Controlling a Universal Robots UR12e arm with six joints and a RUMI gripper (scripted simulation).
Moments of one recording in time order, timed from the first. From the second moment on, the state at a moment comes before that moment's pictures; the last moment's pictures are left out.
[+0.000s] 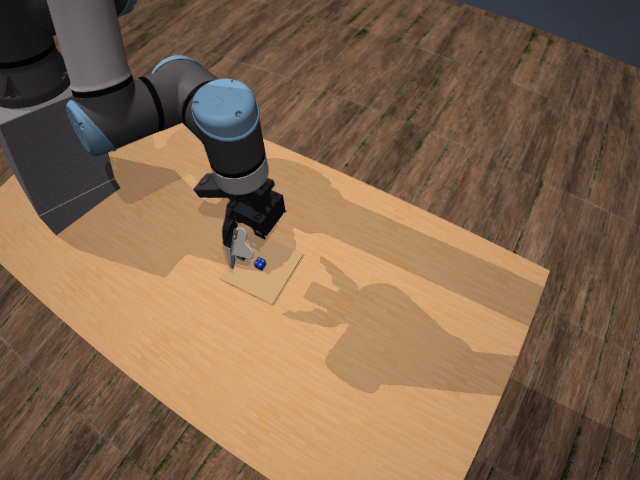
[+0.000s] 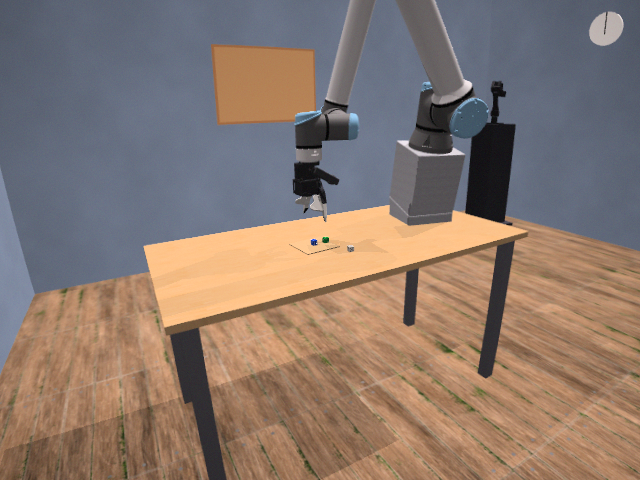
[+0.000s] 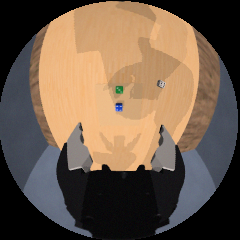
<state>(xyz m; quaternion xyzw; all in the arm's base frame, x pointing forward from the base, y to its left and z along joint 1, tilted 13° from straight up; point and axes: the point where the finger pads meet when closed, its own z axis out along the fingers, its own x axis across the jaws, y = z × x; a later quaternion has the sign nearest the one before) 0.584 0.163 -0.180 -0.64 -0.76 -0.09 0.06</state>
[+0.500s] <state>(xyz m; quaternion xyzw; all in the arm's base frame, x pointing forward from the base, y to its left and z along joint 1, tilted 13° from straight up) 0.492 0.258 -0.176 -0.72 -0.69 -0.08 0.08</state>
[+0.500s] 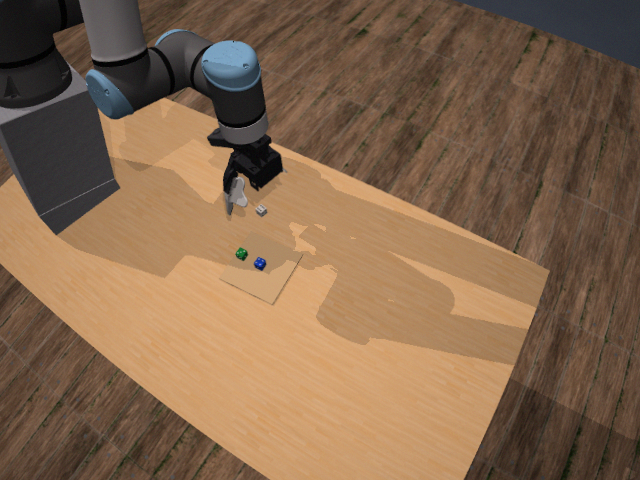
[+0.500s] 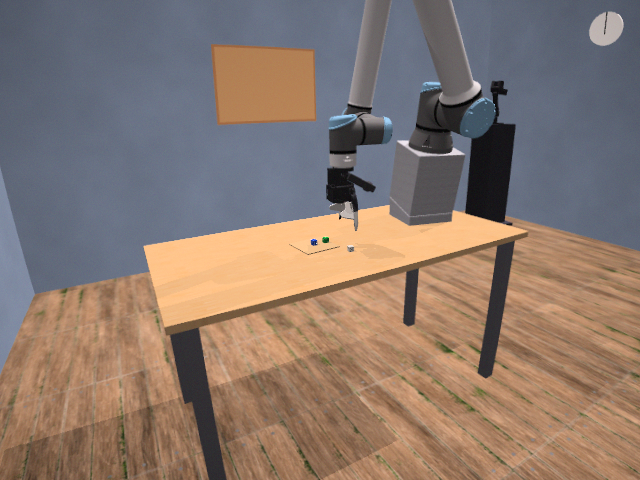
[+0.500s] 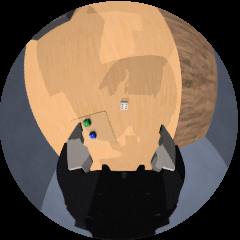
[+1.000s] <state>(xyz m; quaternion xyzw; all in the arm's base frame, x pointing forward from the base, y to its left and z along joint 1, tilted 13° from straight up) 0.485 0.266 -0.175 -0.73 -0.68 -0.08 0.07</state>
